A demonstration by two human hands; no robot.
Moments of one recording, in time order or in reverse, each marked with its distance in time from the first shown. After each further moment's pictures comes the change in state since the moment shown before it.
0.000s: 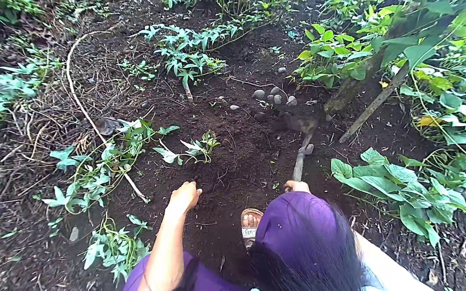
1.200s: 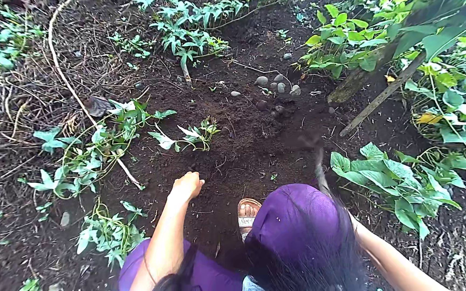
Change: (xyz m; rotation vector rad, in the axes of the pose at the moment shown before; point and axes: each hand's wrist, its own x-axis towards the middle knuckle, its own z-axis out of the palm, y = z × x) left_hand 0.004 0.009 0.008 0.001 -0.033 0.050; right_hand -0.103 0.006 -0.109 -0.105 -0.082 0.299
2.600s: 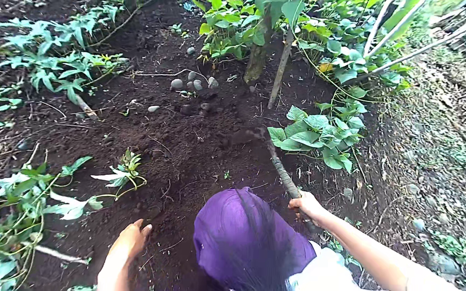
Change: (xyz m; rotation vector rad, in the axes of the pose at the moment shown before) left_hand 0.014 -0.016 0.010 0.055 -0.021 -0.014; right_hand 0.028 0.085 -0.020 0.267 -0.005 0.013
